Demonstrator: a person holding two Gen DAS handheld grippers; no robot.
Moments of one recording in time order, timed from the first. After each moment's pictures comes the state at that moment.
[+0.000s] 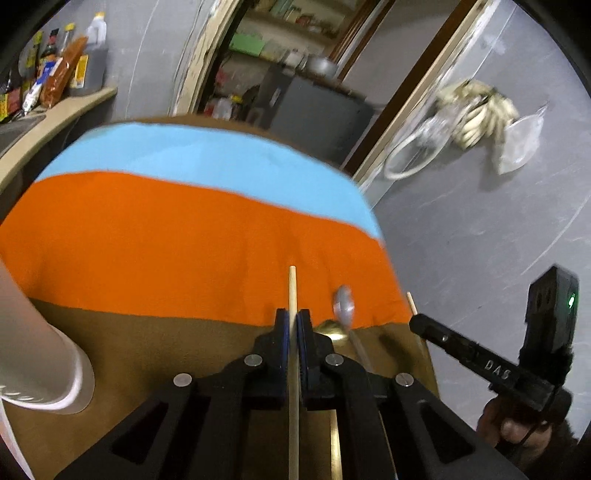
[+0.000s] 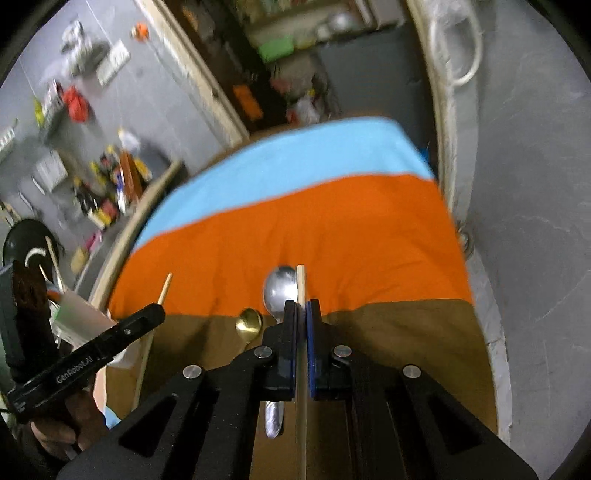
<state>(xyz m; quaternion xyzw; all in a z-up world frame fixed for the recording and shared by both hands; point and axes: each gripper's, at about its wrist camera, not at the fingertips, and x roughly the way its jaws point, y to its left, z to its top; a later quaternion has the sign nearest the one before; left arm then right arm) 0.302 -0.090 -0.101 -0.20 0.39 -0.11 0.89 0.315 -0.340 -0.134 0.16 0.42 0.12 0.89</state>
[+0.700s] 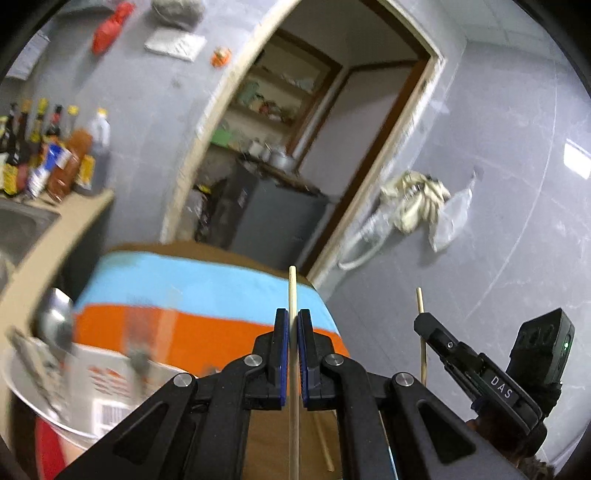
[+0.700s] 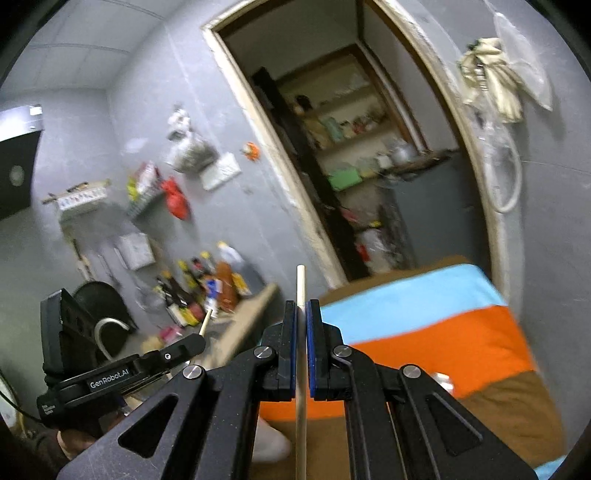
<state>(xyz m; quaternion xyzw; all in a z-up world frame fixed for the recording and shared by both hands) 0.235 0.027 0.030 -0.20 0.23 -0.15 0.94 0.254 -0.219 0.018 0.21 0.16 0.21 0.94</state>
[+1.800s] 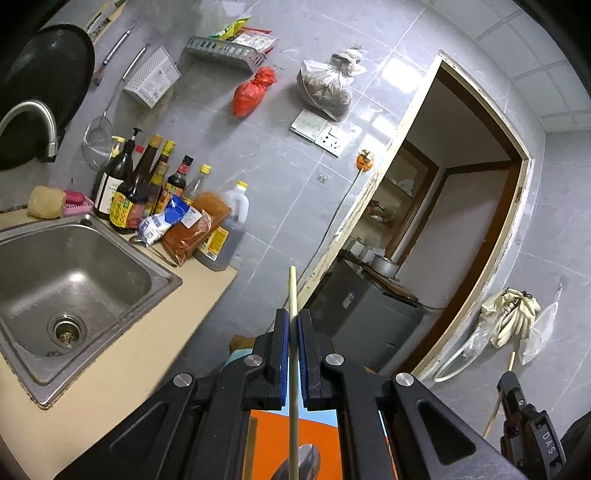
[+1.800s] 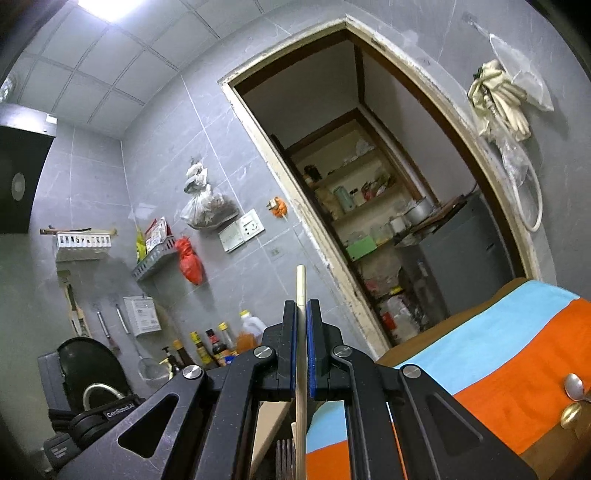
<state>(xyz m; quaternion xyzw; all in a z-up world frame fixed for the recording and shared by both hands) 0.252 0.190 -0.004 -0.27 0.09 0.06 0.96 0.272 -0.076 -0.016 0.25 -0.01 0.14 0.96</state>
